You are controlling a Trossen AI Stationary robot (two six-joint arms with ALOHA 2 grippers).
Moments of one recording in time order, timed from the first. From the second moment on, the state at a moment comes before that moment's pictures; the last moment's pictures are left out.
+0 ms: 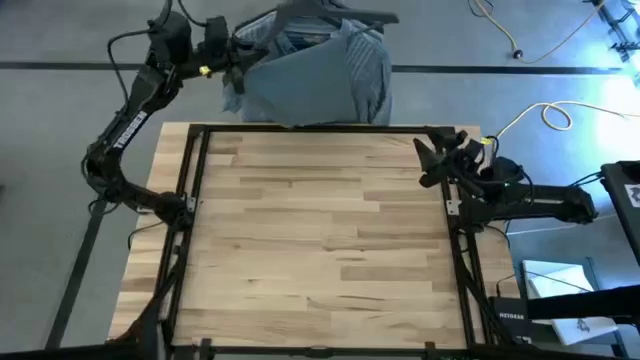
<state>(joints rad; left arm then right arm) 0.87 1.32 1.70 -0.31 0.52 0.11 -0.05 0.52 0.50 0.36 0.56 -0.04</state>
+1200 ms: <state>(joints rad) 0.59 1.12 1.86 -0.61 0.60 0.15 -0.01 1.17 0.92 0.29 0.10 0.03</state>
